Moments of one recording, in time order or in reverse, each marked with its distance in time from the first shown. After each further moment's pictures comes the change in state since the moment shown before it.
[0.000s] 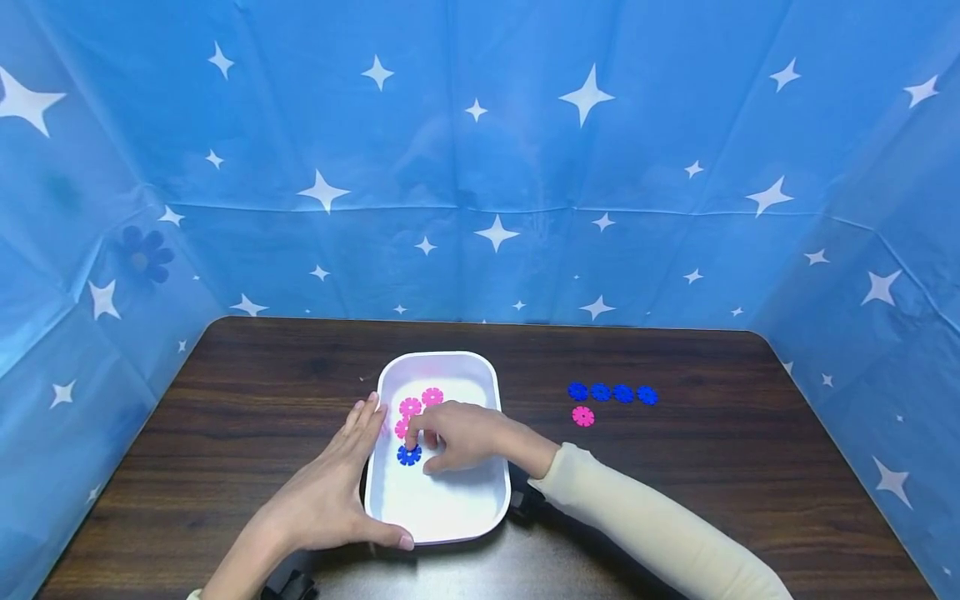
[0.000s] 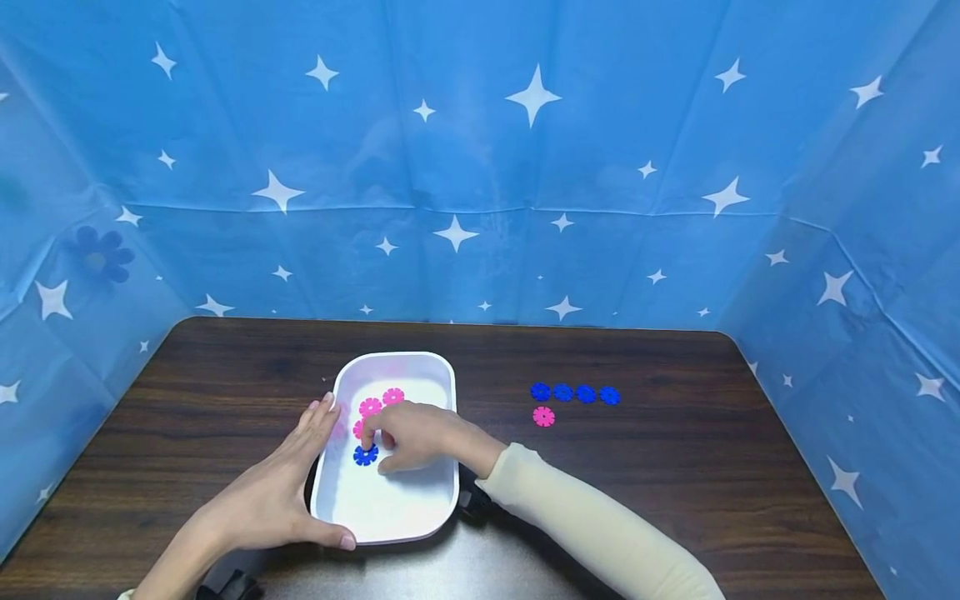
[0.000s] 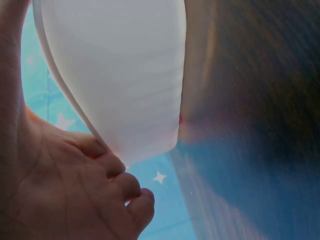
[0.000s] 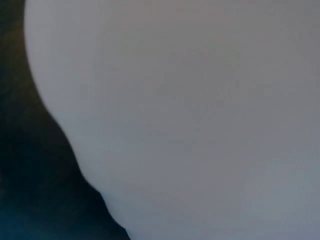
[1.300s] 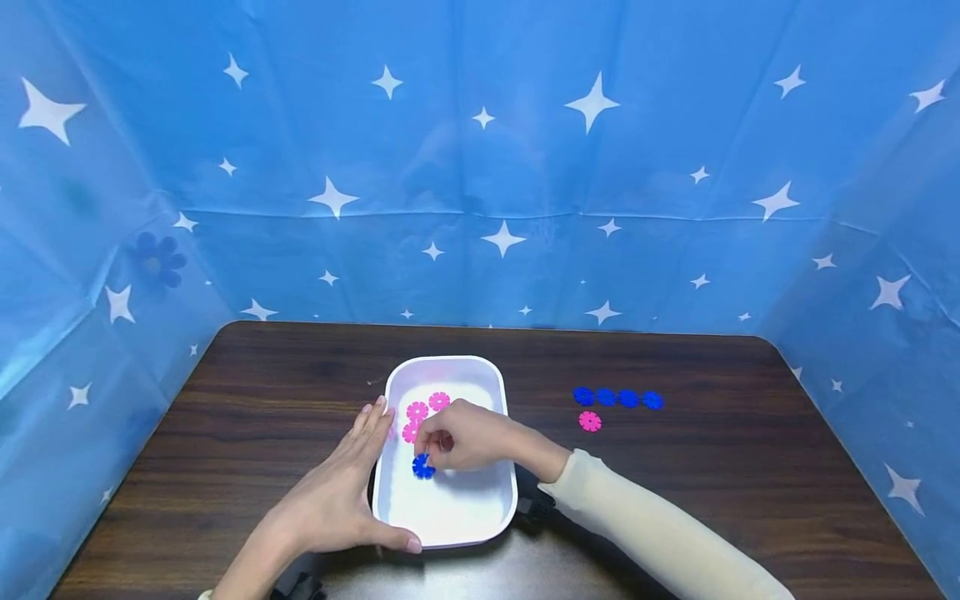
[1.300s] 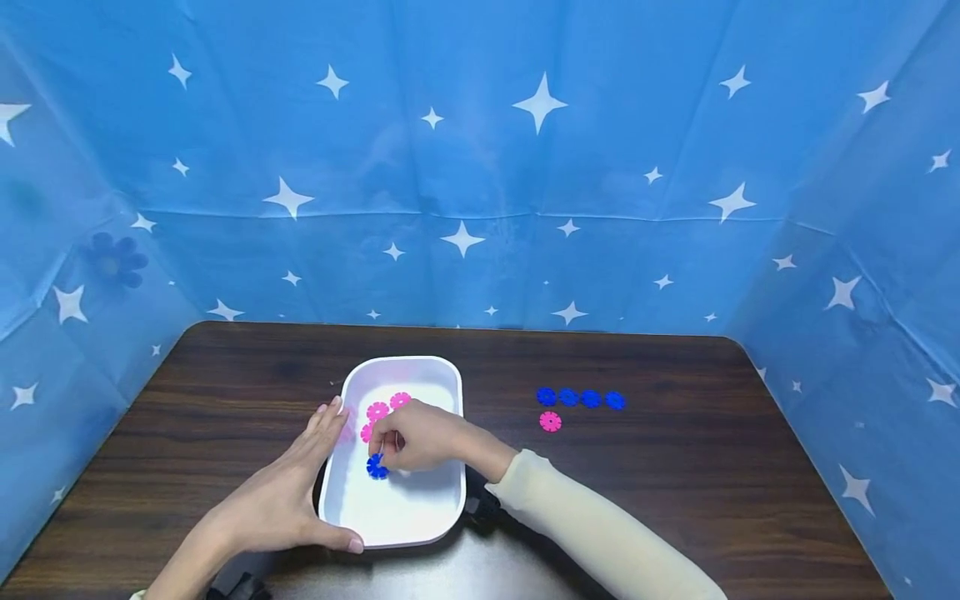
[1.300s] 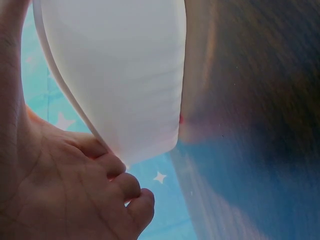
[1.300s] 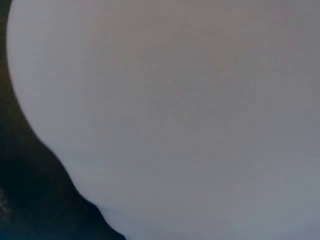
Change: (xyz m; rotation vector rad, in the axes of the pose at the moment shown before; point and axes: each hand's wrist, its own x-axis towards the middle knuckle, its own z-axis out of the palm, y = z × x) left_hand -0.002 0.000 0.001 0.027 0.025 0.021; right_hand -0.003 0.001 -0.004 0.133 0.086 -0.130
